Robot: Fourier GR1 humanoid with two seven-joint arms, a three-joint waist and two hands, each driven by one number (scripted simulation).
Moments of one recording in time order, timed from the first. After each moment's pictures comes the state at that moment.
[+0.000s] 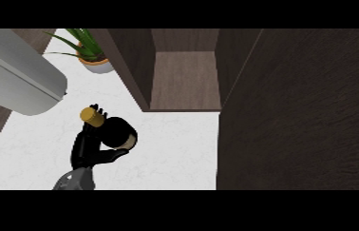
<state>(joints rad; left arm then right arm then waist) -0.25 0.09 0.22 -0.65 0.21 -0.20 -0.67 0.07 -0.06 -0.03 -2.38 -0.25 0.26 0.42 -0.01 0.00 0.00</state>
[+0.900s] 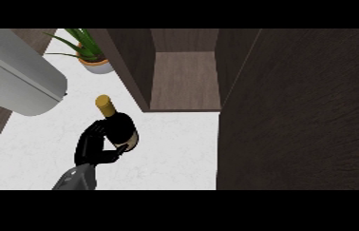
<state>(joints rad) -0.39 0.13 0.25 -0.32 0.21 -0.30 -0.85 0.11 -0.06 -0.06 -2.37 -0.27 0.30 0.37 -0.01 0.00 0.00</state>
